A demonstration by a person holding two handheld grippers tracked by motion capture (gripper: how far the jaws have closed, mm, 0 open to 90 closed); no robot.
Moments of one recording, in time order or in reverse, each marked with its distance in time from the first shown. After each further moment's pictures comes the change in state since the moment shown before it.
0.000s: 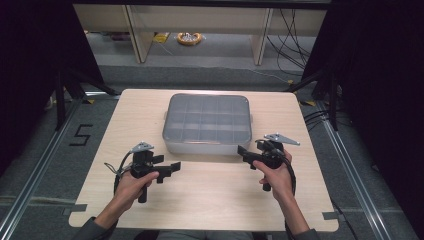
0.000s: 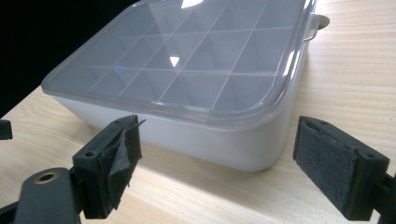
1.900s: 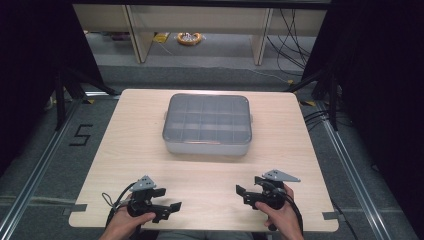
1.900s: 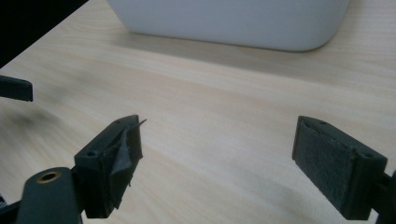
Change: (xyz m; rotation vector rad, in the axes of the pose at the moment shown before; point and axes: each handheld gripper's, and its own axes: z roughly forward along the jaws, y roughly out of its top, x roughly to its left) left arm -0.036 -0.074 -0.031 0.126 -0.102 0.109; right arm 0.019 -0.084 -0.044 0.127 0.079 -0.085
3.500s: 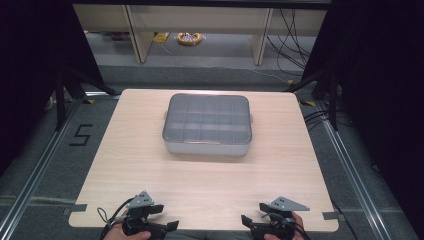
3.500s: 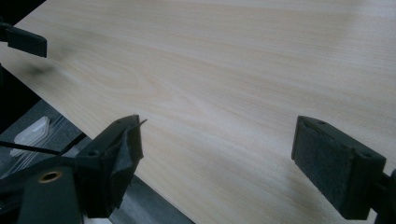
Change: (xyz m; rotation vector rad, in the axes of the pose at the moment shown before) left arm -0.020 -0.027 -0.015 0.069 -0.024 0.005; right arm 0.015 -0.056 -0.039 0.070 0.049 -0.027
